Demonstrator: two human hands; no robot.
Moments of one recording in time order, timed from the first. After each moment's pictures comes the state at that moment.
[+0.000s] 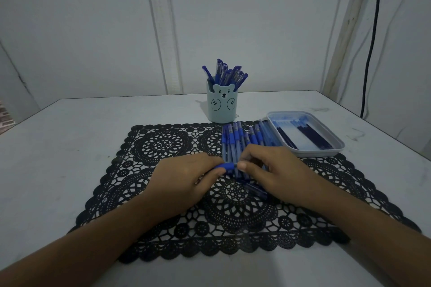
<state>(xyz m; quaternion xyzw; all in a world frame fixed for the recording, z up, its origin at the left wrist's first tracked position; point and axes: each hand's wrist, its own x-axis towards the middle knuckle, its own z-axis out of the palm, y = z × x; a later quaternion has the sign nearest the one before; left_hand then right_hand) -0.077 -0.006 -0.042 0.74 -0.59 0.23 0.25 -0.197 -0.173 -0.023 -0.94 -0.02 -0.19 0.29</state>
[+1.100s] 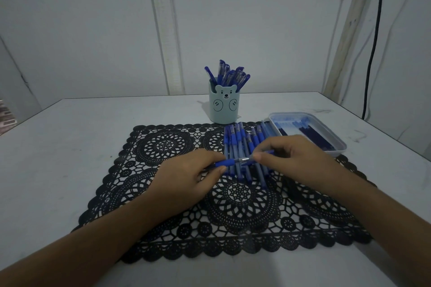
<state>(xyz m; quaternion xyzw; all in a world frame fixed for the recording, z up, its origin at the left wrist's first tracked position) -0.075 -0.006 -0.044 0.76 -0.56 0.16 0.29 -0.204 -0.189 -0.005 -0.91 0.05 -0.16 0.39</state>
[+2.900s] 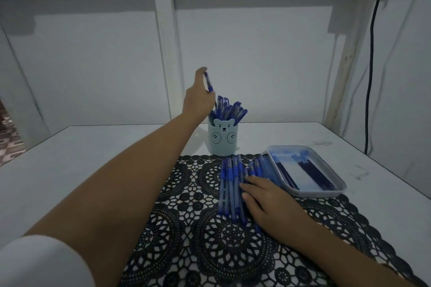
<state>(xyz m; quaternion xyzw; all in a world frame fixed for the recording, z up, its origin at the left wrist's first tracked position) 0.049 -0.147 0.073 0.79 -0.33 0.14 0.51 -0.172 -0.201 -0.052 -0.97 0.03 -0.22 0.12</state>
